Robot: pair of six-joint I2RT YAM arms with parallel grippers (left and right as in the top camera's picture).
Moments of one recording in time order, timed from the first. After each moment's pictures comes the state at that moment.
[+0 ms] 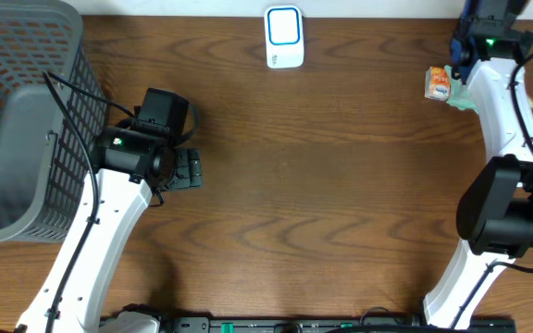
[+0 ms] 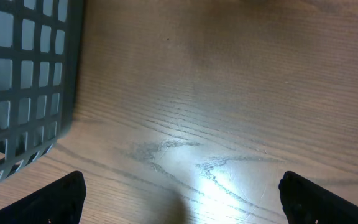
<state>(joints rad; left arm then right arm) -0.24 1.37 1.27 -1.23 -0.24 -0.36 -0.11 2.08 1.85 -0.49 0.64 0.21</state>
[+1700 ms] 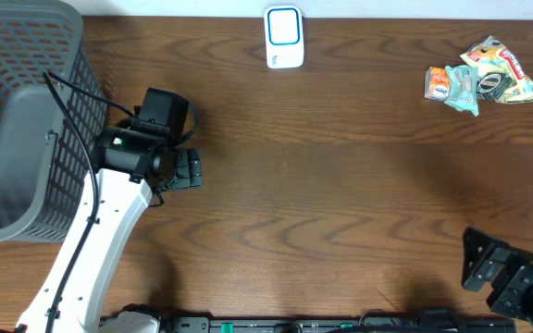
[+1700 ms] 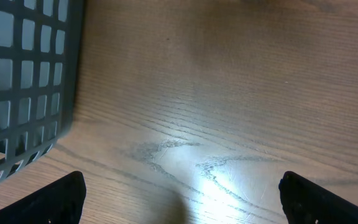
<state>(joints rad) -0.24 1.37 1.27 -1.23 -0.24 -0.36 0.07 0.82 1.76 -1.69 0.10 0.37</state>
